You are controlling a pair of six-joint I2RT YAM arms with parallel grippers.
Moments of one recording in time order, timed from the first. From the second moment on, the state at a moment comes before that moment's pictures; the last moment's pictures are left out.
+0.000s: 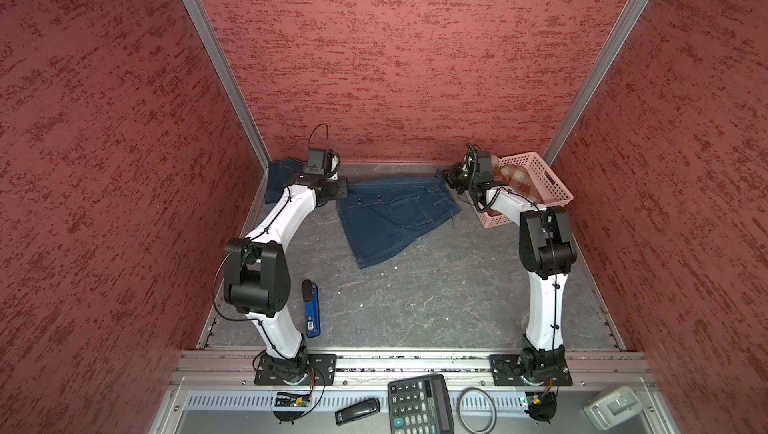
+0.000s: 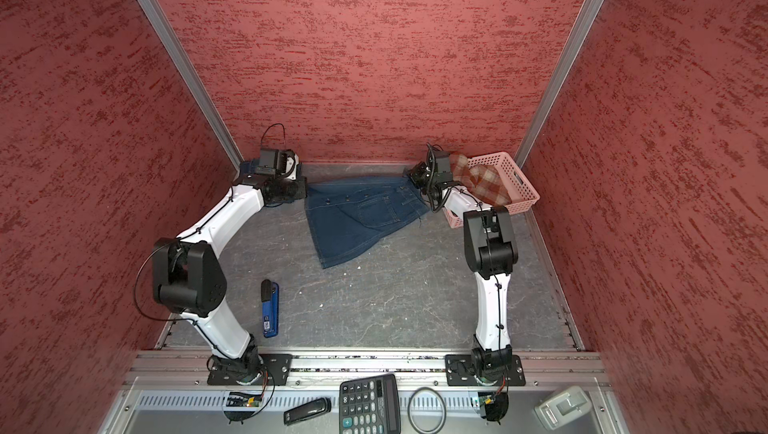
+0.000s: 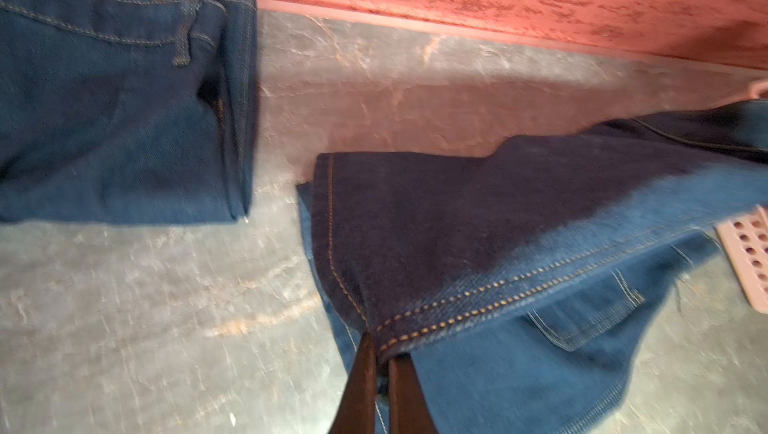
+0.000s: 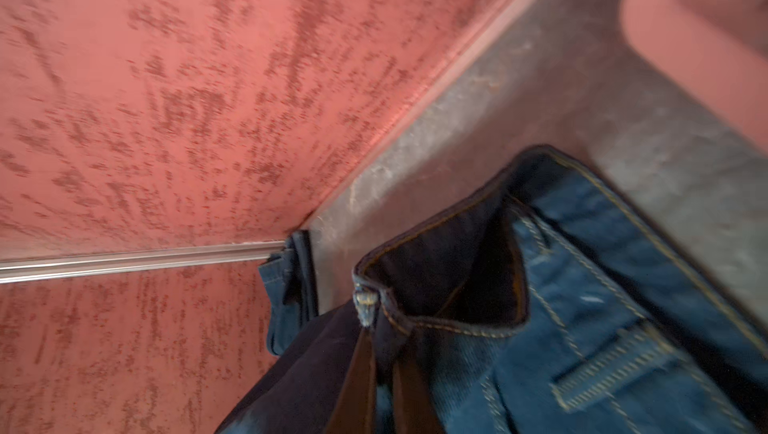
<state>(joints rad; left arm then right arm) -0.17 1.71 1.44 -0.58 0.06 -0.23 0.17 2.15 1.60 0.03 -0.41 1.04</state>
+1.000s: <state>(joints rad) -0.40 1.62 1.08 -0.60 -0.07 -0.43 0.14 2.14 1.61 -0.29 -0.40 0.69</state>
